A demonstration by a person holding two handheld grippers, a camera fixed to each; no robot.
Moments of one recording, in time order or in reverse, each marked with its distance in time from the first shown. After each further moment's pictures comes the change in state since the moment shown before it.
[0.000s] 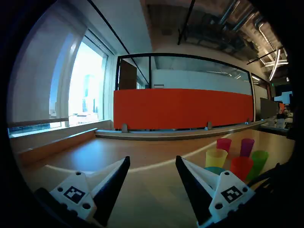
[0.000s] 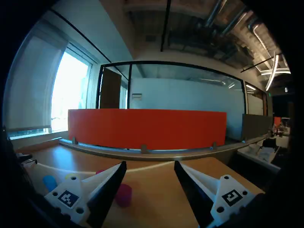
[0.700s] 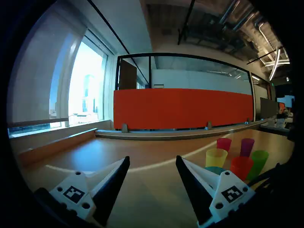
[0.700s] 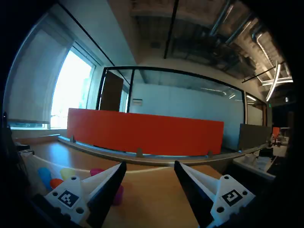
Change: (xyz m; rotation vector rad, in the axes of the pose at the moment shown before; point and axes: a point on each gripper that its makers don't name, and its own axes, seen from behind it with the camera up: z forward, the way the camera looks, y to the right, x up) left arm -0.001 0.001 0.000 0.000 -0.001 0.000; right arm -0.001 0.016 -0.014 -0.006 0.064 -0.074
